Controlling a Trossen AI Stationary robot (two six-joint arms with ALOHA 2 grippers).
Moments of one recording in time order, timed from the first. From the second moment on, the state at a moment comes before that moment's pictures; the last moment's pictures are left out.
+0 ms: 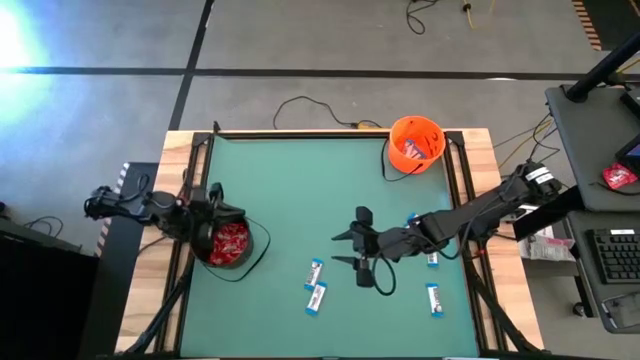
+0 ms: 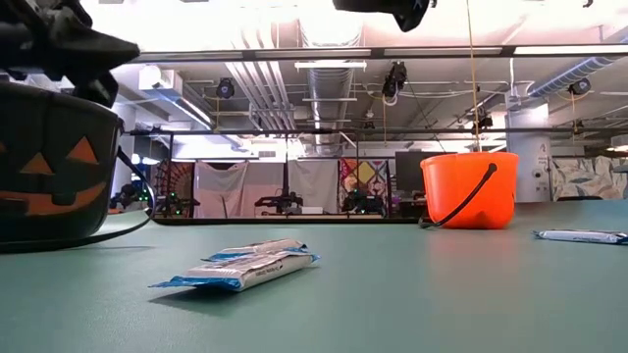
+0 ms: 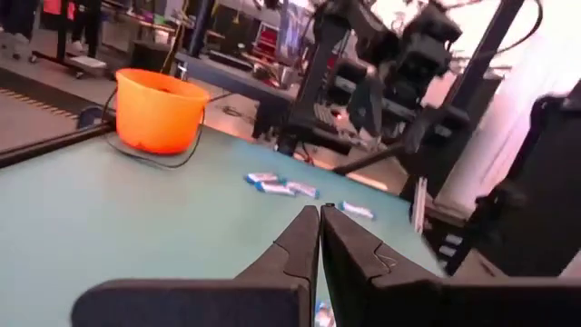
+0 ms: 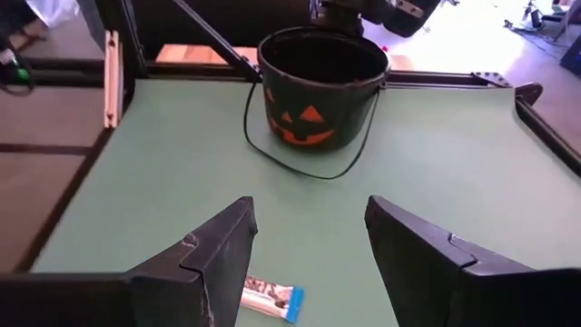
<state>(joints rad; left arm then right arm) -0.26 0.00 0.17 -0.15 -0.31 -0.36 0.37 1.50 1.06 0.00 0.37 0.12</state>
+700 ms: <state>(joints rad) -0.19 0.03 0.01 0.04 -0.17 -0.35 0.37 1.50 1.07 0.00 0.36 0.18</state>
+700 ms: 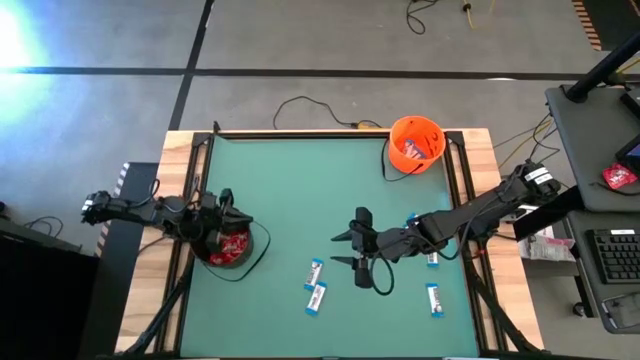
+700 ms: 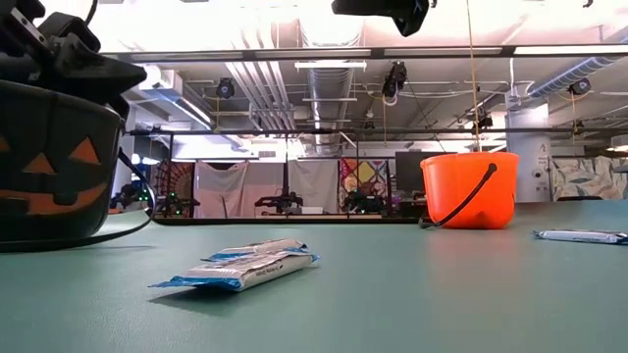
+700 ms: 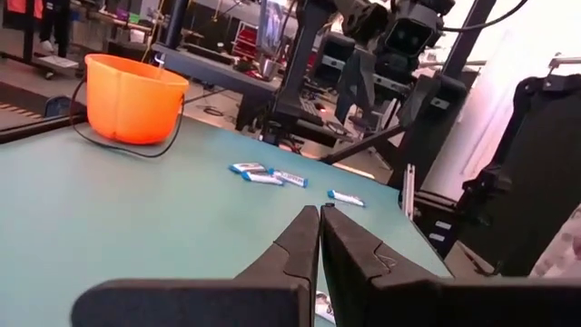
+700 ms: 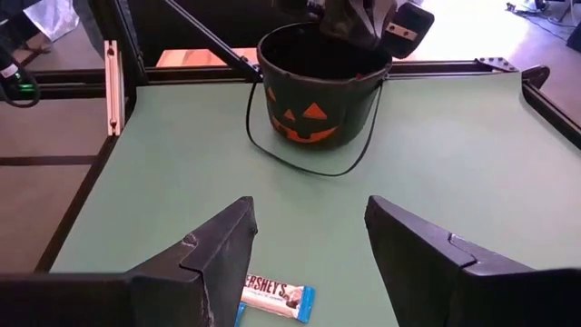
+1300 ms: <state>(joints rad) -0.19 0.03 0.01 0.04 -0.18 -0.35 0.37 1.50 1.07 0.00 0.37 0.01</state>
